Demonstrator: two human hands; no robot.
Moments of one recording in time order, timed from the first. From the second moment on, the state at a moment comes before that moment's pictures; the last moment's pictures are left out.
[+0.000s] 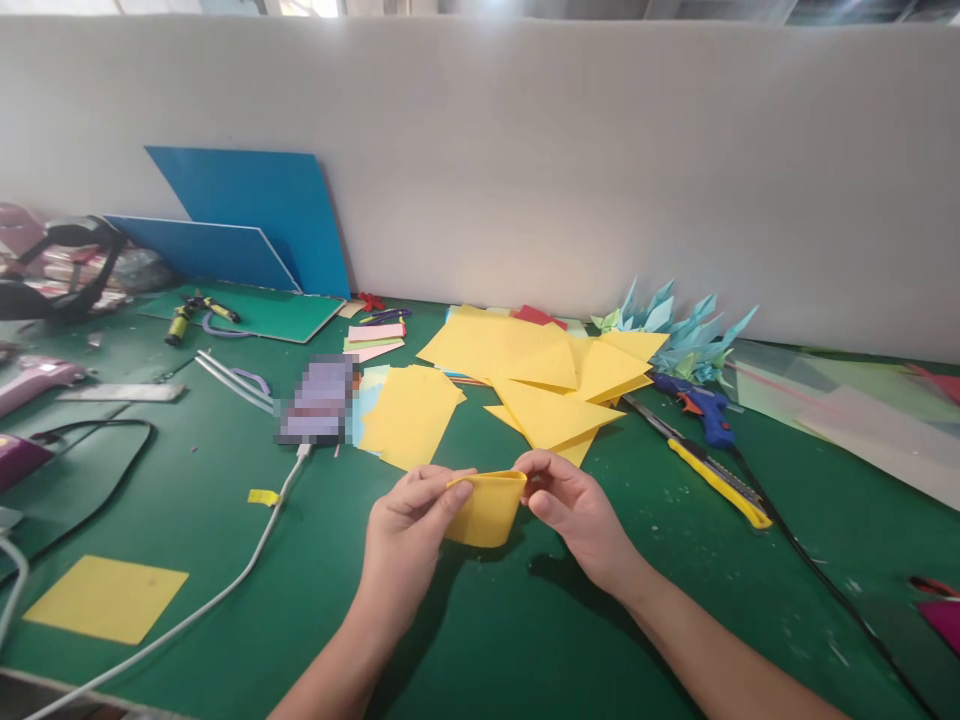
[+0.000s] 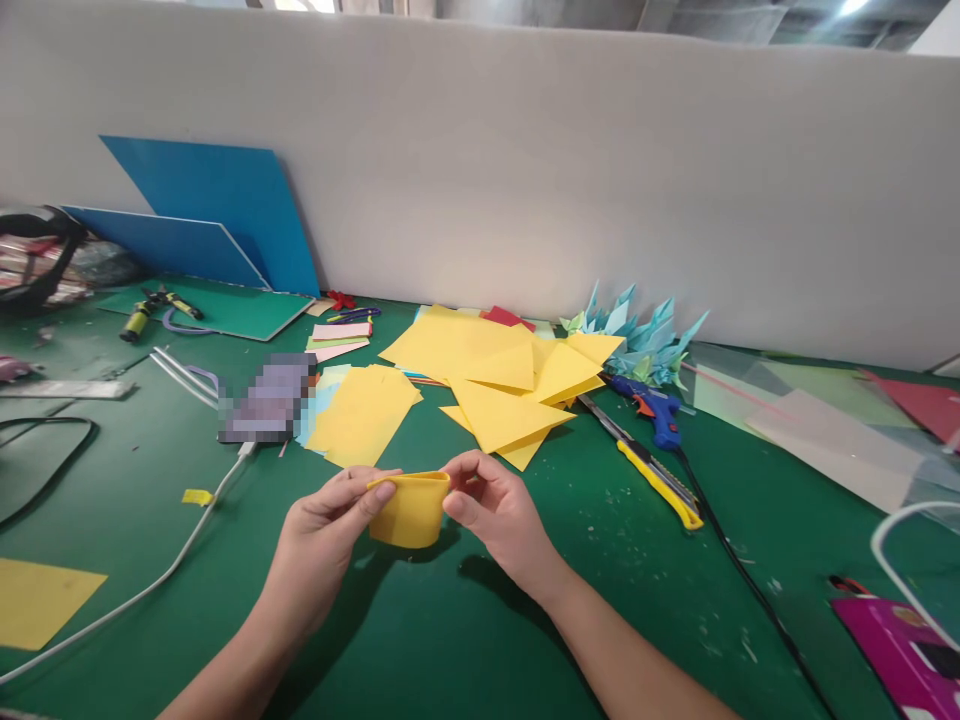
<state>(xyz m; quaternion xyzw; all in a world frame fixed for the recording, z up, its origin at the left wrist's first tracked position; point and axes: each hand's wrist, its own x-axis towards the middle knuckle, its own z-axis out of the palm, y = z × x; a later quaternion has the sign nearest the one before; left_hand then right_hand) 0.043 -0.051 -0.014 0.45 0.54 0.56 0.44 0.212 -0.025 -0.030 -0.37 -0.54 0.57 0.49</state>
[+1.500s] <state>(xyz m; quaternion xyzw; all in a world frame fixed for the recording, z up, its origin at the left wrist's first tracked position) 0.046 -0.058 -0.014 0.57 0.56 0.38 0.48 0.208 -0.032 -0.028 -0.39 -0.58 0.59 0.39</state>
